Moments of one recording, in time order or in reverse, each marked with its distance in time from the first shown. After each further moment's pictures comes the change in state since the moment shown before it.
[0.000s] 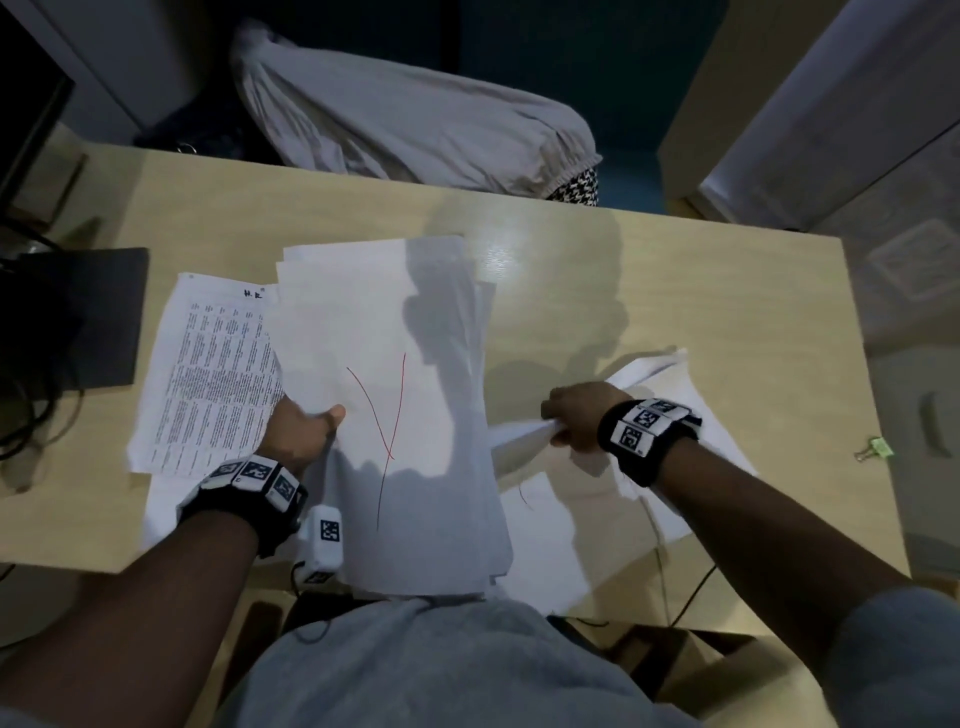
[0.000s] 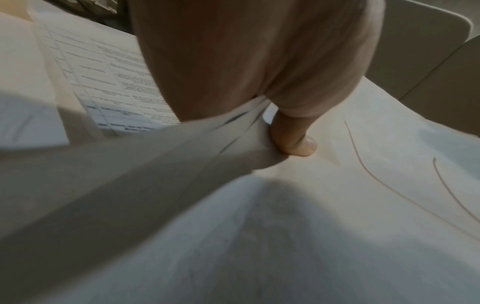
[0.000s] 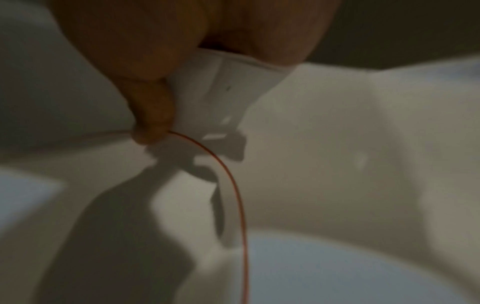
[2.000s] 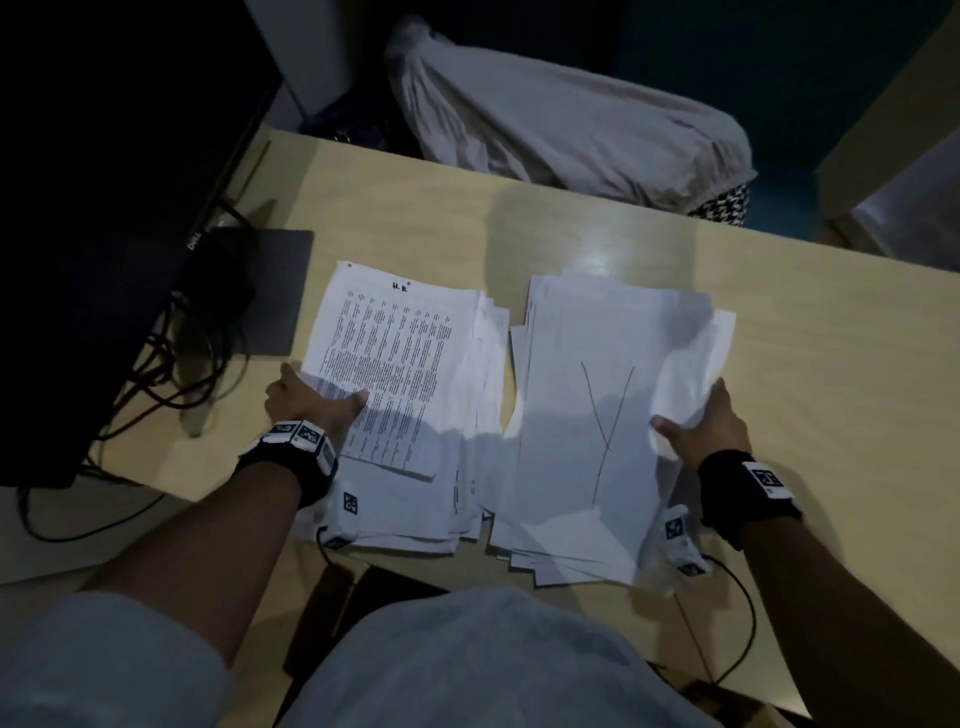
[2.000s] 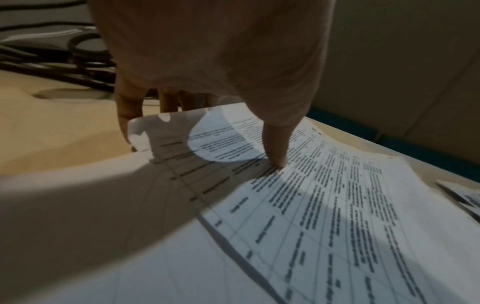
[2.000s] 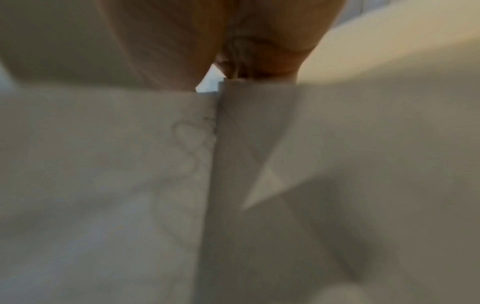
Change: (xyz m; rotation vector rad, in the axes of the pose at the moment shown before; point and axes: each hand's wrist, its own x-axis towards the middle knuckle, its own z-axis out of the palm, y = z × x) left_hand 0.060 -0.055 -0.119 0.380 0.164 -0.355; right_hand 0.043 -0.029 0.010 1.049 0.328 0.733
